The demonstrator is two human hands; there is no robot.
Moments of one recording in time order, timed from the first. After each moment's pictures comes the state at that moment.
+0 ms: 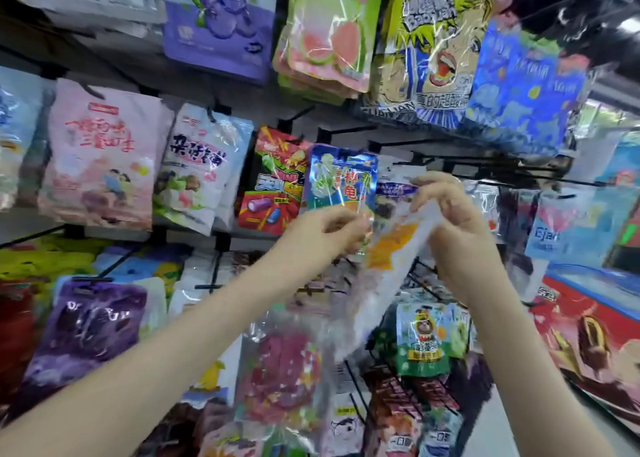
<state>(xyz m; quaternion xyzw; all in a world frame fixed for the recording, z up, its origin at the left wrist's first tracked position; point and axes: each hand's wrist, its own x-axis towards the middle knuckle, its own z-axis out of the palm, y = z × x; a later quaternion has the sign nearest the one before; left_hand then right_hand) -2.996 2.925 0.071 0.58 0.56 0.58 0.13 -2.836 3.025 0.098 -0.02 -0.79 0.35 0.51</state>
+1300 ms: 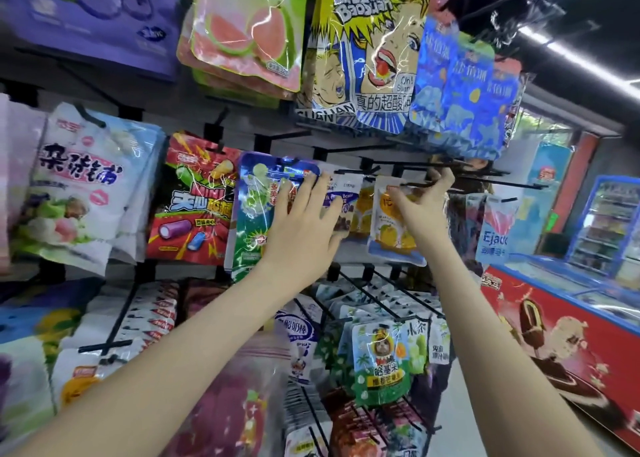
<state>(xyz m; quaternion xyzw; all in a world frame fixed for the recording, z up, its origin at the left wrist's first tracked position) -2.999 3.057 0.072 0.59 0.63 0.28 -0.43 -2.843 3.195 0.121 -0.31 -0.70 0.21 0.61</state>
